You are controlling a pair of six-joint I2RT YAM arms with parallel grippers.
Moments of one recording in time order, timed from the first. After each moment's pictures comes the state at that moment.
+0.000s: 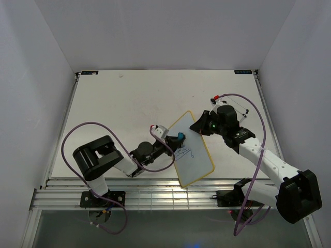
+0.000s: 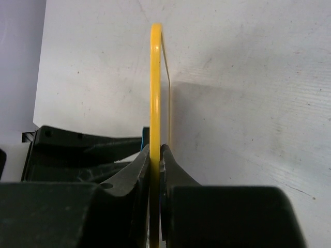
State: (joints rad) left arm -0.95 1.73 0.40 1.32 -0.09 -0.33; right arm 0.49 1.11 0.72 -0.11 -0.29 0.63
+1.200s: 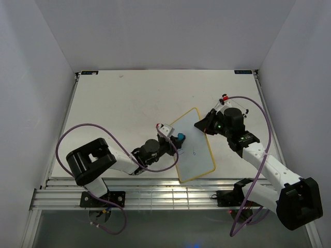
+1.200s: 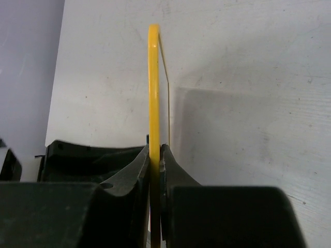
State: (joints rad) left arm -0.99 1.65 0.47 1.02 -0.20 -0.32; right arm 0.41 1.05 0.65 -0.02 -0.30 0.68
